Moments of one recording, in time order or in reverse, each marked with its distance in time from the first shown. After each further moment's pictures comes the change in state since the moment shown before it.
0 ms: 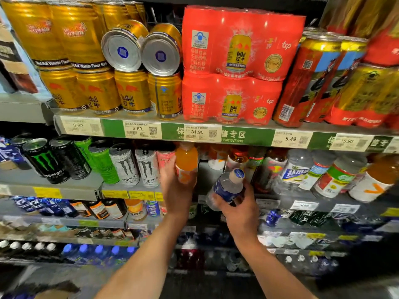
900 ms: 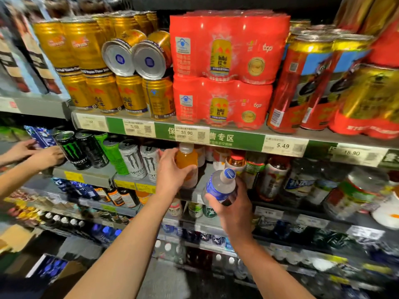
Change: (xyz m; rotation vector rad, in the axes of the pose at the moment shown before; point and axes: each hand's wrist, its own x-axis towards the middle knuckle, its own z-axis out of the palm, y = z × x) left_hand 0.031 0.053 -0.015 0.351 -0.150 -0.105; right_hand 0.025 0.002 -0.019 0.136 -0.219 -0.063
